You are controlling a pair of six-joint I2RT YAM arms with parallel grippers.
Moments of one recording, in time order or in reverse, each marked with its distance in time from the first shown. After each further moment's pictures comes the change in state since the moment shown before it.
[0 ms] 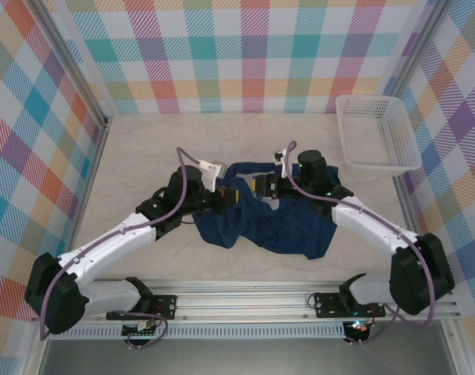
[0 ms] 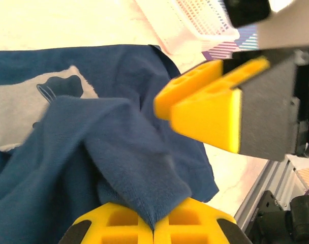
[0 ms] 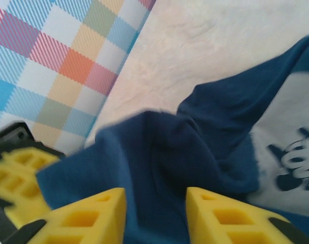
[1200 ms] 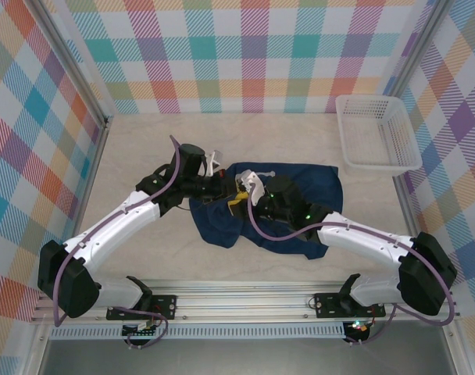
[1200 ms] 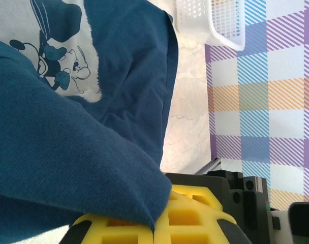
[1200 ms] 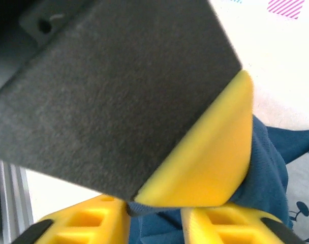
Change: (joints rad) left arm 0.063 0.135 0.246 -0.297 0.170 -0.371; right arm 0.366 0.001 -0.042 0.115 0.393 -0.449
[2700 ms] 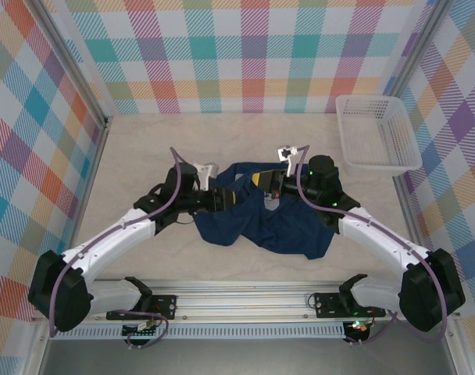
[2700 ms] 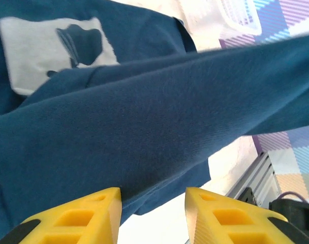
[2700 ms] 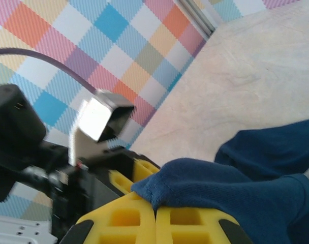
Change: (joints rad) left arm -0.004 -0.089 -0.268 0.244 -0.064 0.260; right arm -0.345 -0.089 -0.025 0.168 -0.441 0.578
